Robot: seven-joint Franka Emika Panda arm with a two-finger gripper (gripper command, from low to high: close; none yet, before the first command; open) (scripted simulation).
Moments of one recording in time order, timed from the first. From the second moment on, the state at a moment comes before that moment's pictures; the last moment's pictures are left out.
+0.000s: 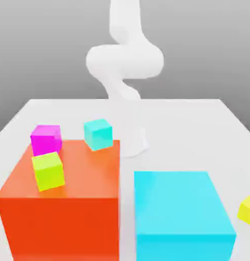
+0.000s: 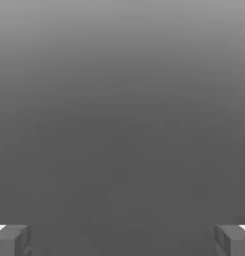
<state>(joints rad) 0.01 -0.71 0.05 -2.31 -0.02 2.33 0.81</state>
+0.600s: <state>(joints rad) 0.14 -0.05 0.35 -2.37 -0.21 2.55 0.96</state>
